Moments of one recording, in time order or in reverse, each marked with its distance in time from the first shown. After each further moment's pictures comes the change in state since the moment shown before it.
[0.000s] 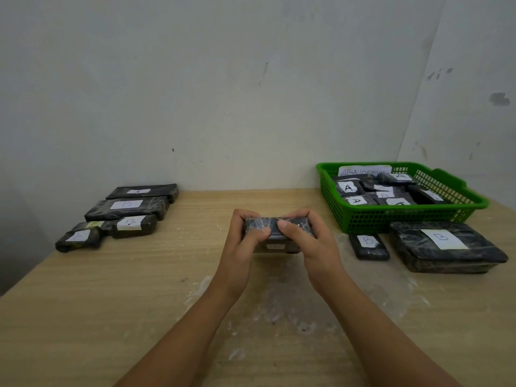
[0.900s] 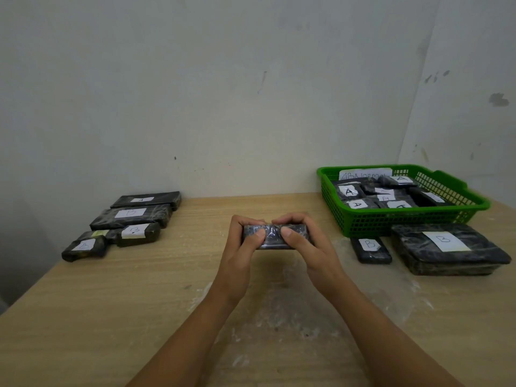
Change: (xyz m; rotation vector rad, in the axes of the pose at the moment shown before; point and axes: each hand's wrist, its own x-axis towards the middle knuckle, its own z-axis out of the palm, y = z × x) left_hand 0.001 0.002 -0.006 0.060 0.000 0.034; right_hand 0.001 0.005 -0.008 -0.094 -0.124 -0.061
